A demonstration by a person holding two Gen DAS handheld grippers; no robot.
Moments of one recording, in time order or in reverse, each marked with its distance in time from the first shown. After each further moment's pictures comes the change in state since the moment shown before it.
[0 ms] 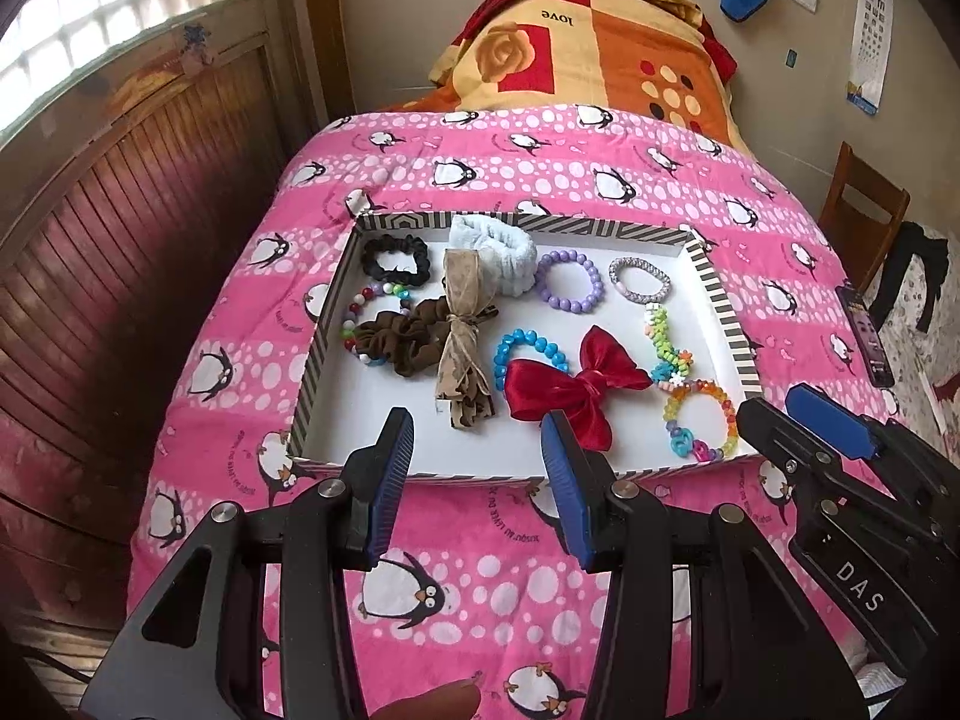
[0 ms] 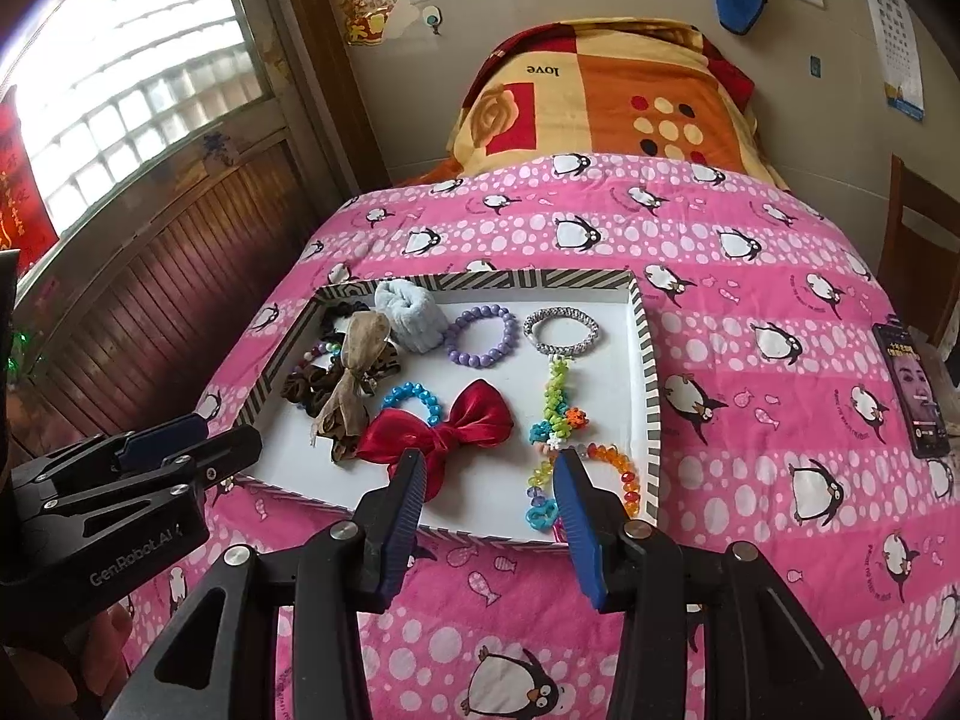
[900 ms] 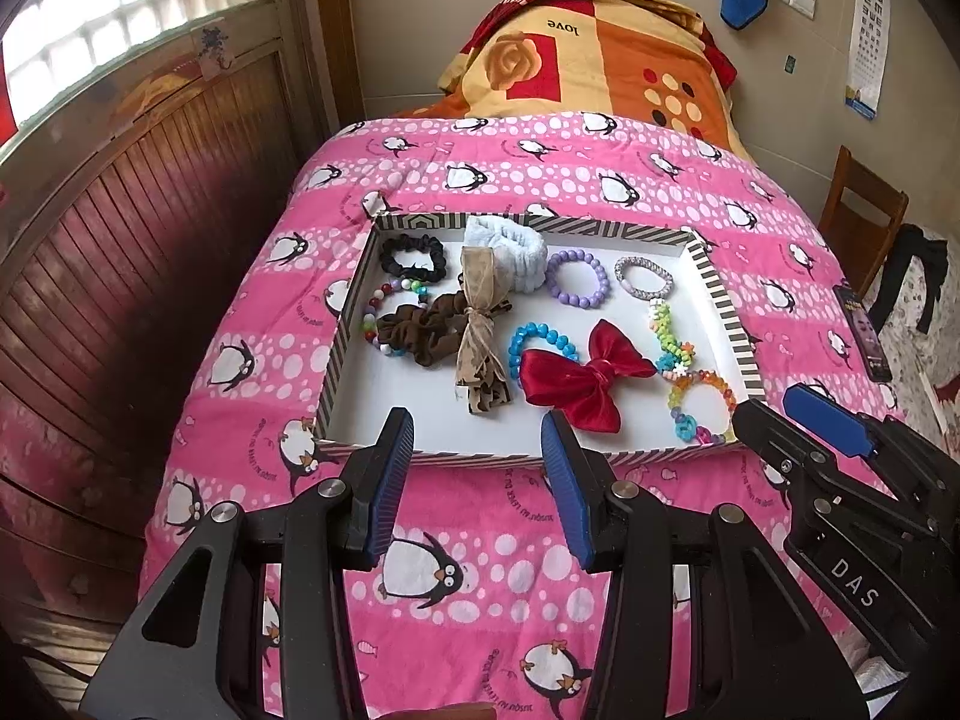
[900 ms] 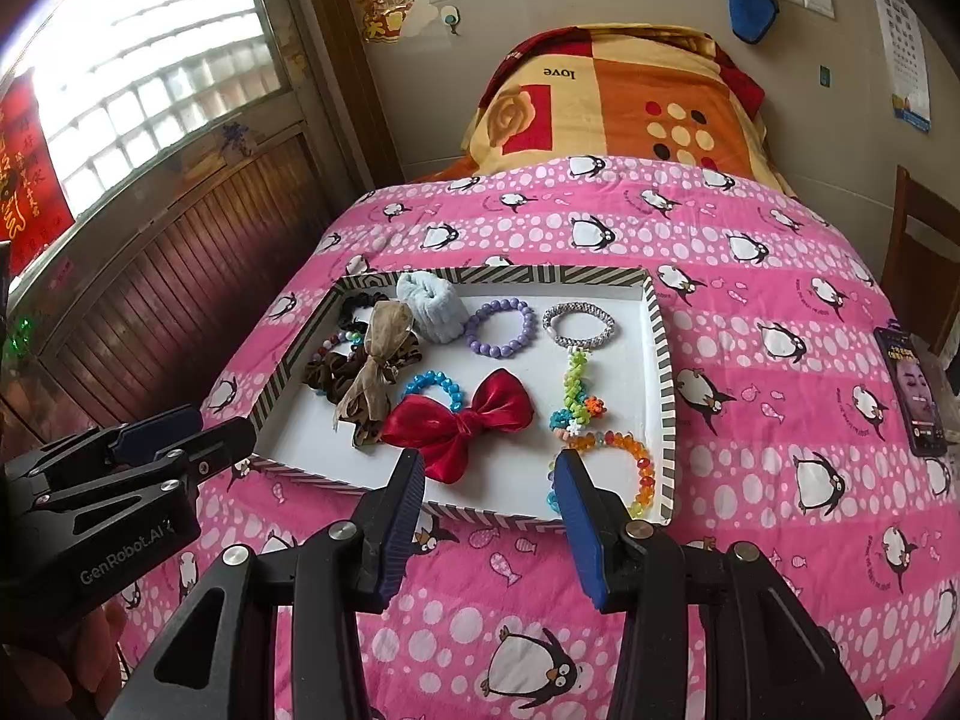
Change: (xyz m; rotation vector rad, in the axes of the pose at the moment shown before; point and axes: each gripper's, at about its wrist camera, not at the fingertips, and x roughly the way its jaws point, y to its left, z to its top) left arm -0.014 0.011 -0.008 -0.006 -0.014 0.005; right arm -0.009 0.015 -0.007 -0.020 0.003 0.001
